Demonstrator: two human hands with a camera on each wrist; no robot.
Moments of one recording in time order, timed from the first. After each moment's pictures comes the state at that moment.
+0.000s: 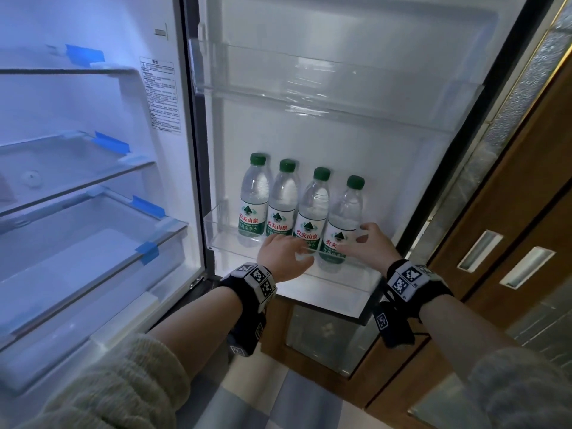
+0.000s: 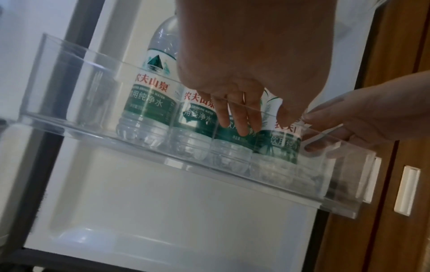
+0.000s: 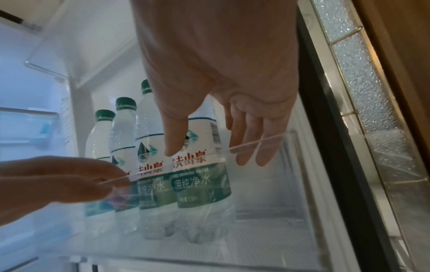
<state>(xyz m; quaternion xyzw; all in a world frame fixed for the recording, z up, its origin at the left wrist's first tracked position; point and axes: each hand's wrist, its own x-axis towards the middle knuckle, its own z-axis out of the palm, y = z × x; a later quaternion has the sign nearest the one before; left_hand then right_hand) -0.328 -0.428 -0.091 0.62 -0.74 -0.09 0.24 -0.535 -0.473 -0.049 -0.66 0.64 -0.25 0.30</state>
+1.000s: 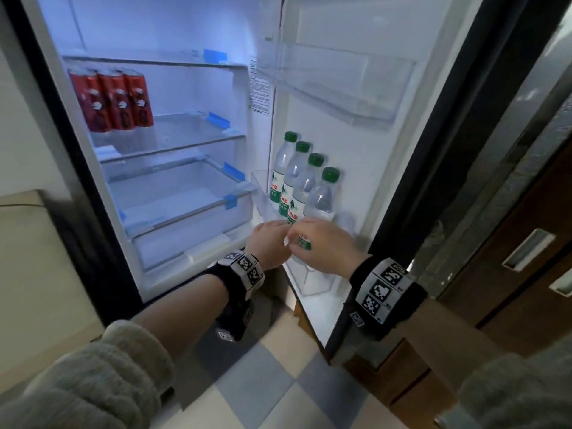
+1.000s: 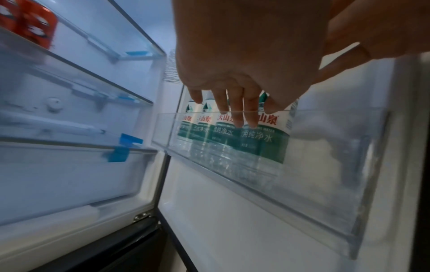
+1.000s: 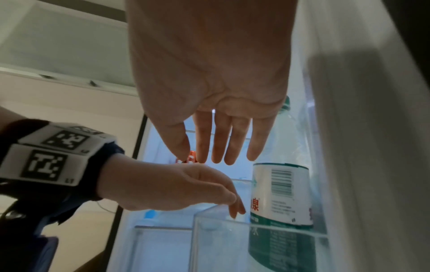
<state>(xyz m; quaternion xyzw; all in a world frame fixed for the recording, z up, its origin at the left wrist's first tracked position) -0.300 -0.244 -0.085 0.73 -0.64 -0.01 0.22 -0.447 -0.271 -0.022 -0.95 0.25 -0.15 0.08</state>
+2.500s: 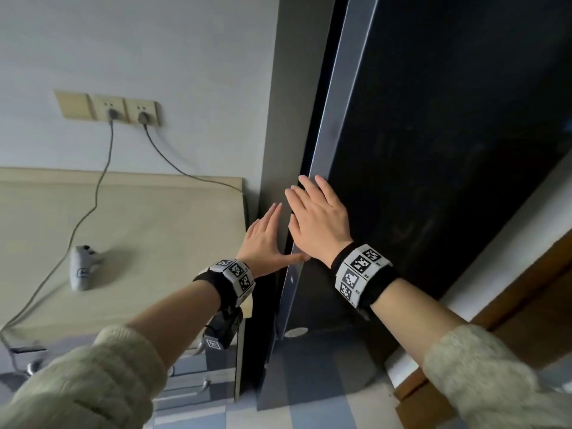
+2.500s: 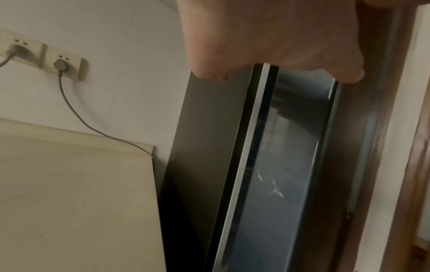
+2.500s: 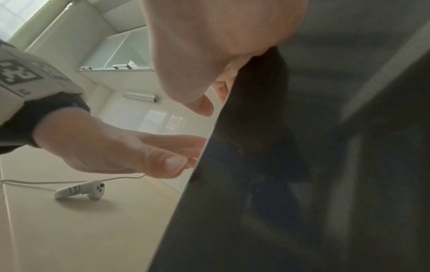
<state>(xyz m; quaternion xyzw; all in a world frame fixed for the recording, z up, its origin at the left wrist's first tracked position) -0.053 -0.038 -0.112 0.87 -0.35 0.08 0.33 -0.133 -0.149 -0.017 -0.91 -0.03 -0.32 -0.27</state>
